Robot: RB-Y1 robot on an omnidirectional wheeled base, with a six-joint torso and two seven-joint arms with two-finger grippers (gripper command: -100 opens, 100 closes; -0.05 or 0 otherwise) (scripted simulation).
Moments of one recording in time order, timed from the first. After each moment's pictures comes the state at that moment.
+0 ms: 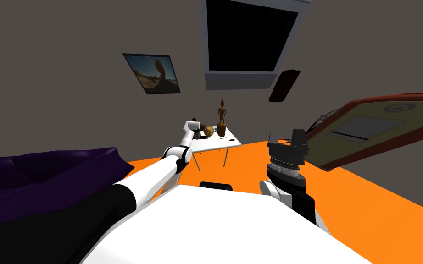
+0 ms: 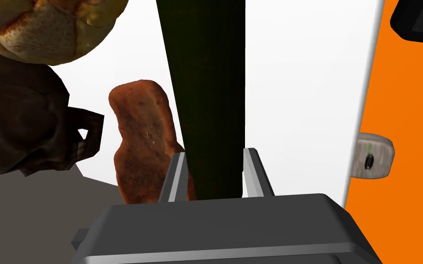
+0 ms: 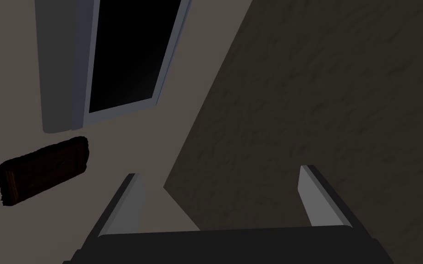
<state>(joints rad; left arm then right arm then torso) -1.00 0.19 0.24 -1.02 -0.03 1.54 0.14 0.54 -0.04 -0.04 -2.39 -0.05 -0.60 0.11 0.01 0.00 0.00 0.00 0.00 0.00</state>
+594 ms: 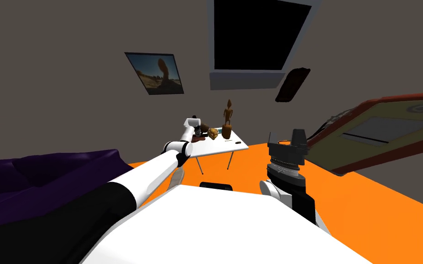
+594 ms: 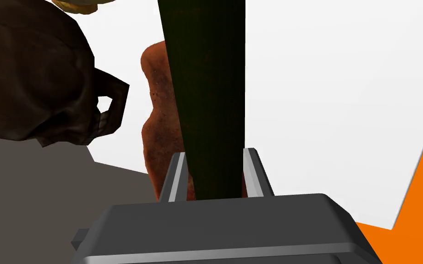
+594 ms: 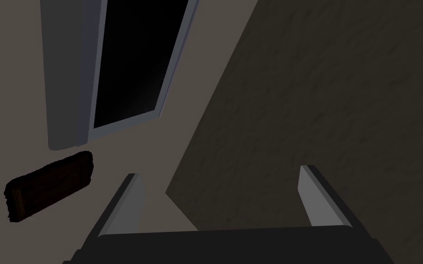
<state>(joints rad) -1.13 0.21 0.31 -0.84 -0.05 1.51 0.13 0.54 -0.04 -0.04 -2.39 -0.05 -0.60 0.11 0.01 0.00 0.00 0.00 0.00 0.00</state>
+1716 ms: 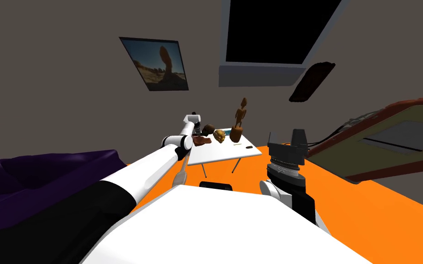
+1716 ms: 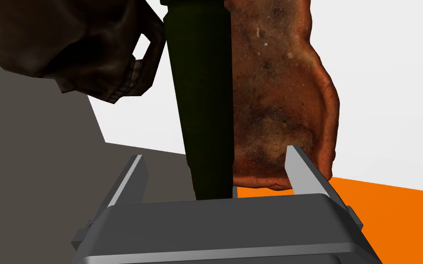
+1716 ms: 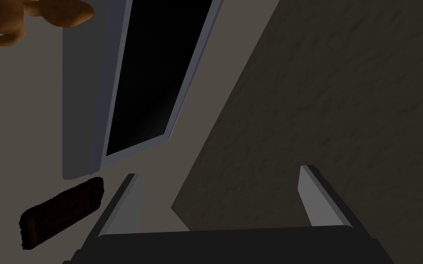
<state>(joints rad) -1.27 0.23 0.39 -0.67 -0.08 1.48 0.12 0.54 -0.04 -0.04 -2.39 -0.05 -0.60 0.11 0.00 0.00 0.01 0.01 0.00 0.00</state>
